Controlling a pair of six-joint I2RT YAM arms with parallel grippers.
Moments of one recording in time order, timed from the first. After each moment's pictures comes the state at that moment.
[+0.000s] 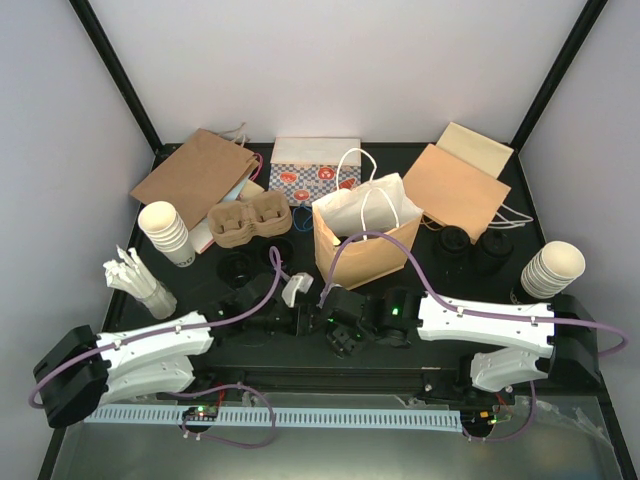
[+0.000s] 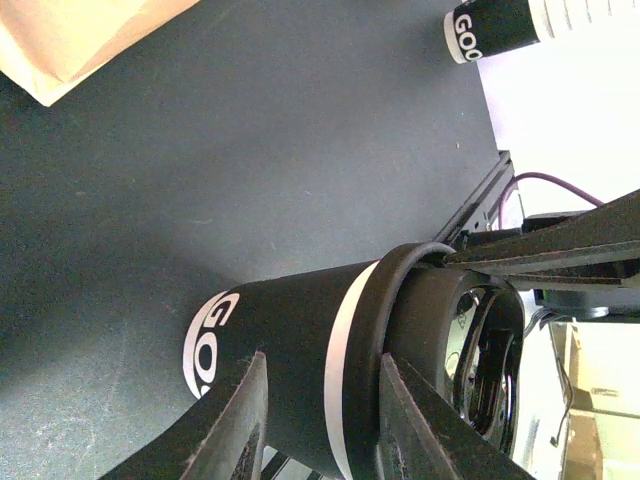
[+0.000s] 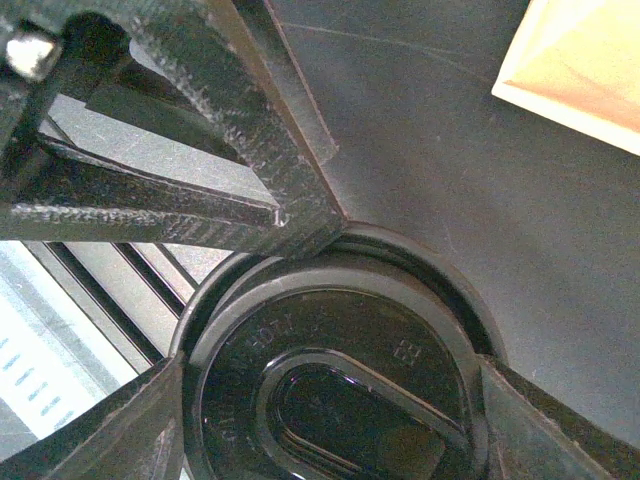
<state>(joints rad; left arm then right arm) -0.95 1.00 0.36 0.06 0.37 -0.89 1.32 1.32 1.00 -0.86 0.13 0.46</state>
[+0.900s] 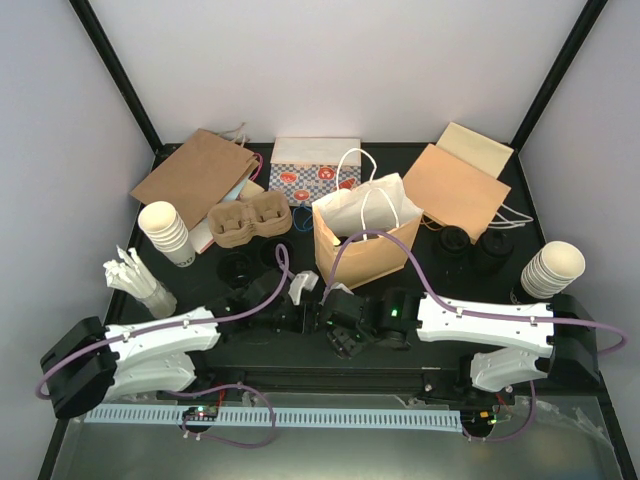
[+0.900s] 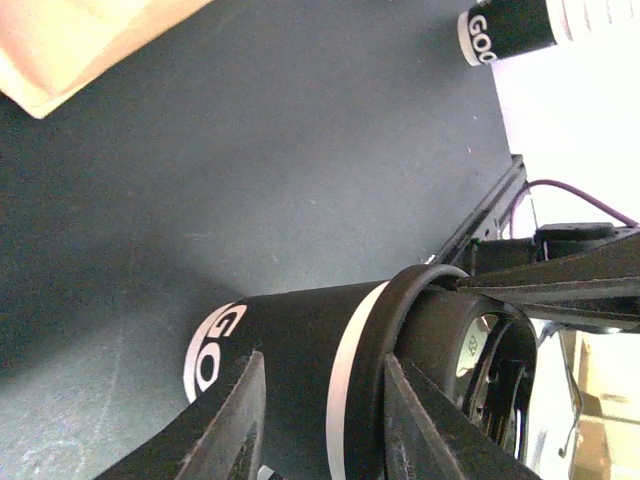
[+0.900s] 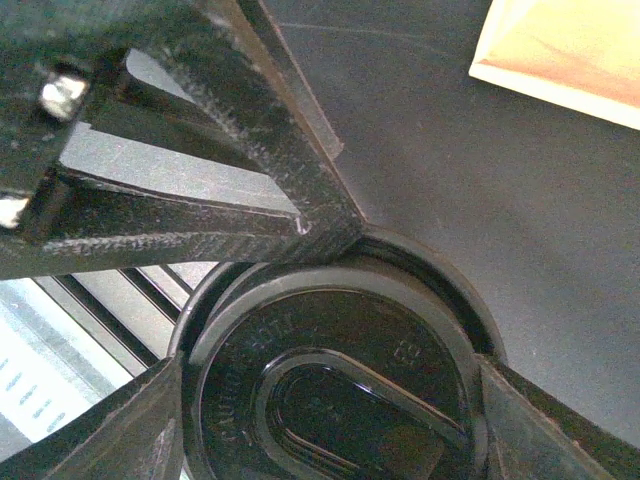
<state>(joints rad) -0.96 1.09 0.41 0.07 0.37 -0.90 1.33 1.33 1.00 -0.88 0.16 0.55</state>
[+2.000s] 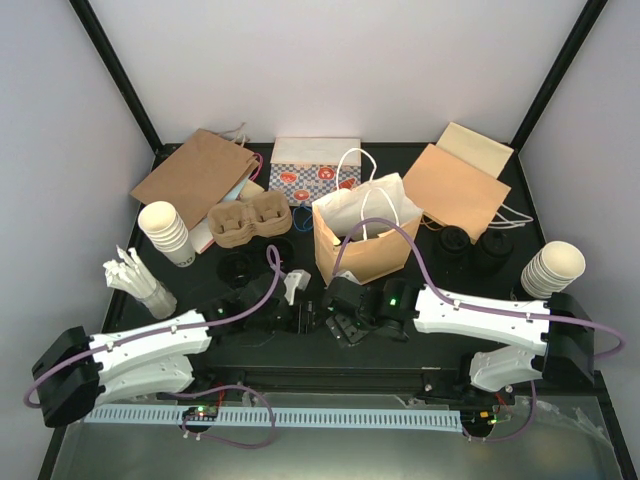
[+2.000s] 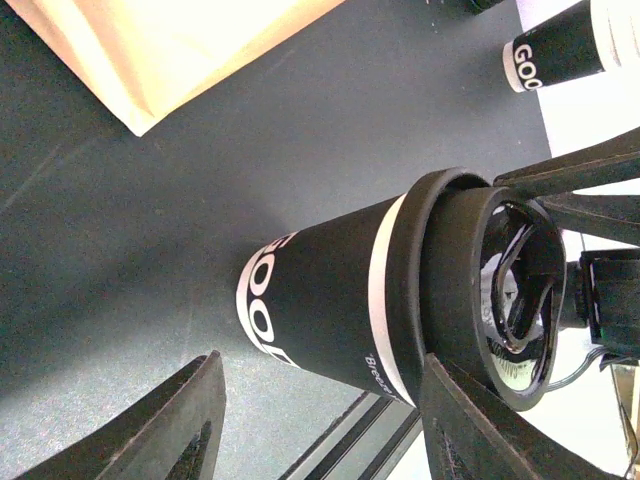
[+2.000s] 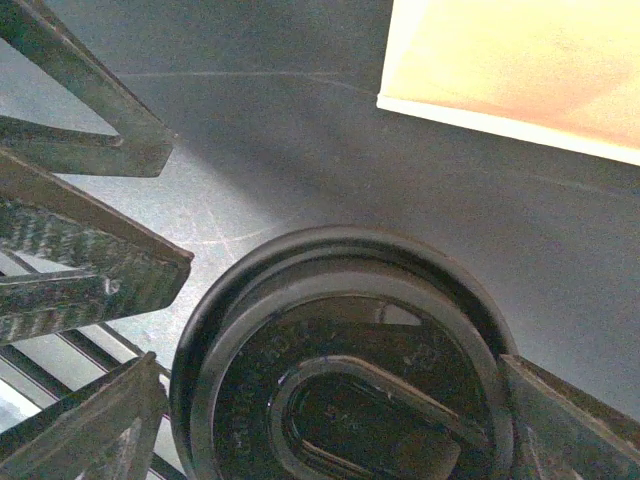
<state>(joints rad) -0.98 0.96 0.42 -0.09 0.22 -0.89 1.25 1.34 1.02 -0.88 0.22 0.57</state>
